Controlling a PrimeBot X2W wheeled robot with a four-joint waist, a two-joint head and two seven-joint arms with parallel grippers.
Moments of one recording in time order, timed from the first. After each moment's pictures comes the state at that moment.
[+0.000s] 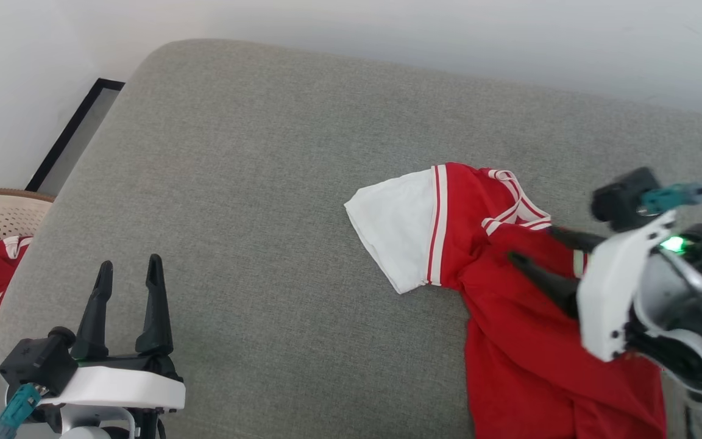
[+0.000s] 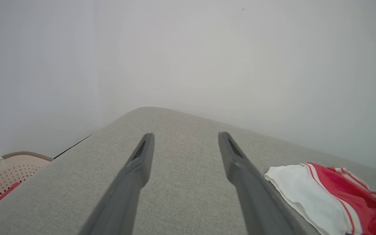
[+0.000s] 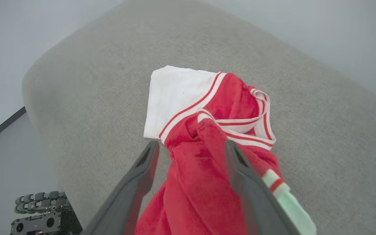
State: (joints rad) left arm -0.05 0.11 0.05 0.11 -0.36 -0.13 -0.26; right arm -0.33 -0.45 0.28 -0.17 0.63 0.13 0.80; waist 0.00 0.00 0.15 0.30
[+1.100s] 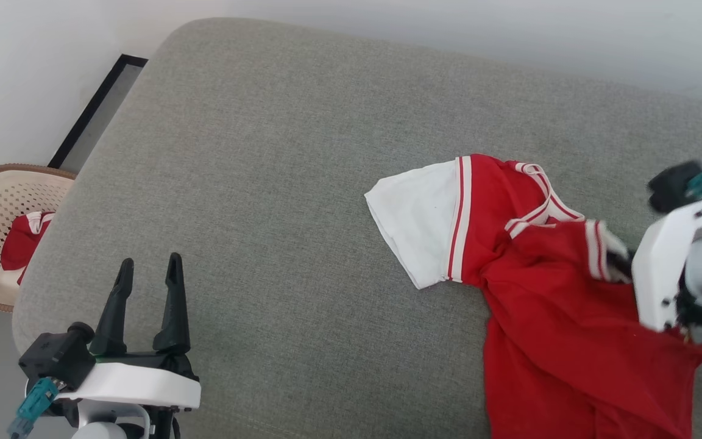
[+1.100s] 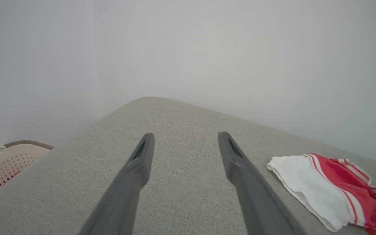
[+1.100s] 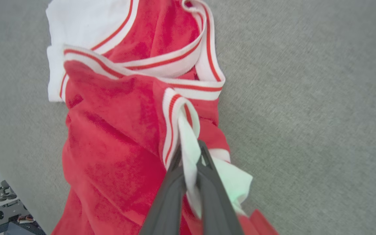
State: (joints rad) left arm -0.06 0.11 0.00 0.12 -0.38 -0.13 -0.26; right arm -0.40 -0.54 0.25 0.13 0.66 0.13 0.87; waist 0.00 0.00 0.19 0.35
